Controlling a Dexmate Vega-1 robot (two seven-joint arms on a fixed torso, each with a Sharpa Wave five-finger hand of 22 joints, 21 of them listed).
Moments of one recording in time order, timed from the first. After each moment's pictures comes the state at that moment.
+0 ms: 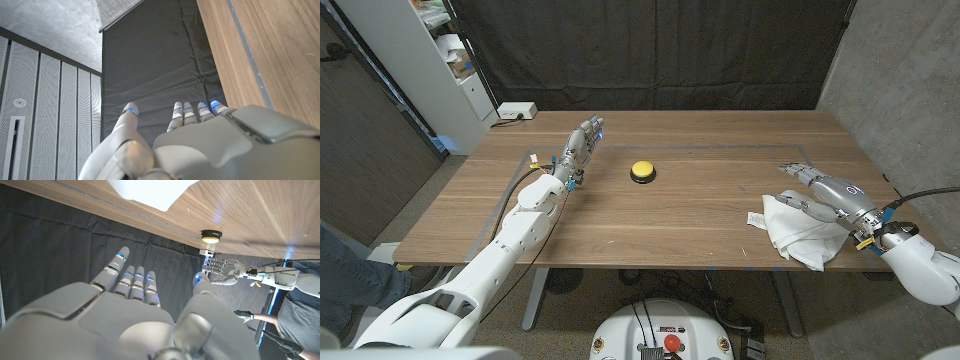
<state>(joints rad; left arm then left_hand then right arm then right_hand) 0.80 0.43 0.31 -1.24 -0.60 -0.29 -0.21 0.14 0.03 0.47 -0.13 0.18 0.04 0.07 0.19 0.18 -0.06 0.02 0.23 0.19 -0.13 0.04 0.19 0.18 -0.16 0.01 0.20 0.18 -1.65 -0.92 0.24 -1.74 -0.66 0.49 -0.42 0.27 0.02 0.35 -0.11 0.24 0.17 0.02 0.20 0.19 0.13 0.05 0.26 0.19 0.09 0.00 0.22 0.22 0.35 0.00 0.23 0.17</state>
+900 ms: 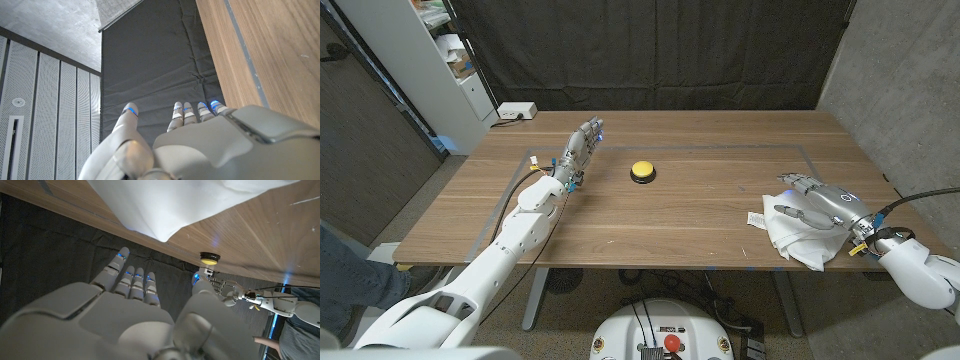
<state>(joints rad) 0.80 0.43 0.31 -1.24 -0.60 -0.29 -0.21 0.14 0.03 0.47 -0.13 0.18 0.04 0.07 0.19 0.18 -0.06 0.02 0.22 0.19 -0.14 0.05 0.19 0.18 -0.16 0.01 0.20 0.18 -1.68 -0.99 0.19 -1.75 -0.66 0.37 -0.41 0.31 0.04 0.37 -0.13 0.24 0.16 0.02 0.19 0.19 0.11 0.05 0.24 0.19 0.08 0.01 0.22 0.21 0.33 0.01 0.21 0.17</state>
